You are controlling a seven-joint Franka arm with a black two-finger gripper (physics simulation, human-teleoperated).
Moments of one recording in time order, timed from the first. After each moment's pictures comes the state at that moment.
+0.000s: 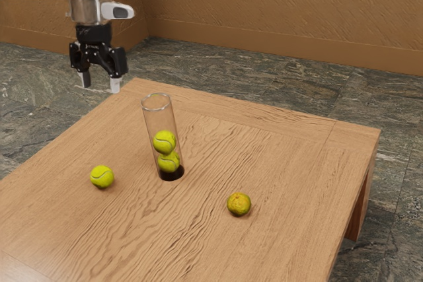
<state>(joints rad) -0.27 0.12 0.39 -1.48 -0.05 1.36 0.12</state>
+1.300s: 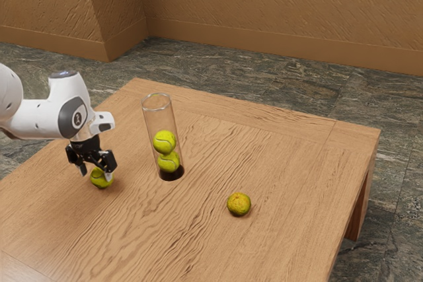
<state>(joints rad) -0.03 0.27 0.35 -2.17 -0.13 2.37 0.27</state>
